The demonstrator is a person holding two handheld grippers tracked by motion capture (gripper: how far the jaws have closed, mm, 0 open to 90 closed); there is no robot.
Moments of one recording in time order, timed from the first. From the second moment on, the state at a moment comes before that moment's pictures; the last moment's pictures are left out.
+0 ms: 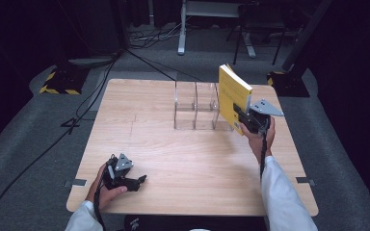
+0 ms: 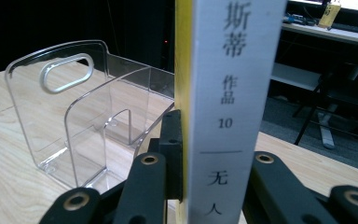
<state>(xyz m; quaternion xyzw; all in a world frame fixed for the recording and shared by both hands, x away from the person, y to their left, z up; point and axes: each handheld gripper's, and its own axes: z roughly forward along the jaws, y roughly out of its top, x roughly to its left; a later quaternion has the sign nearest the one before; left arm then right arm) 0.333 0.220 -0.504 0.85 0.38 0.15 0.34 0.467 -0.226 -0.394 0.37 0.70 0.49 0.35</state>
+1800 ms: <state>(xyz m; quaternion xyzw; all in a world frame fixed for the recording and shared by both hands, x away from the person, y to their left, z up) 0.332 0.219 -0.505 0.85 0.37 0.14 0.35 0.525 -0.203 -0.427 0.44 0.66 0.48 0.37</state>
